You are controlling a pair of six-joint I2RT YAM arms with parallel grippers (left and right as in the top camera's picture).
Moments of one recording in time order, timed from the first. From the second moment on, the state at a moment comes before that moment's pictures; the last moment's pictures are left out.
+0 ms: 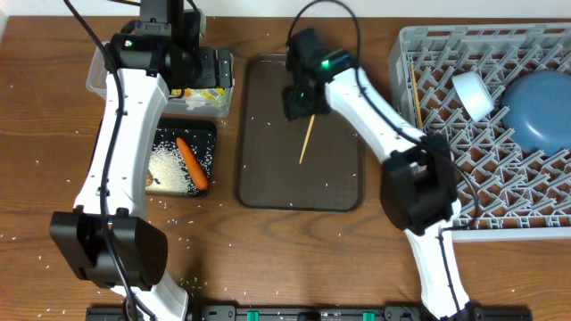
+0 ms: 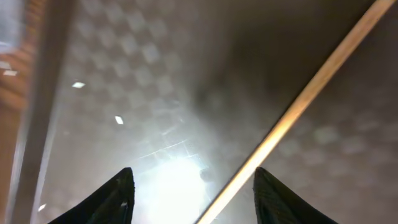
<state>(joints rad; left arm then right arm) -0.08 1.82 1.83 -1.05 0.12 -0.12 0.52 2.37 2.07 -0.96 -0.08 0.28</state>
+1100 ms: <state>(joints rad) -0.08 1.82 1.83 -1.05 0.12 -0.12 0.51 2.45 2.07 -1.00 0.12 0.44</state>
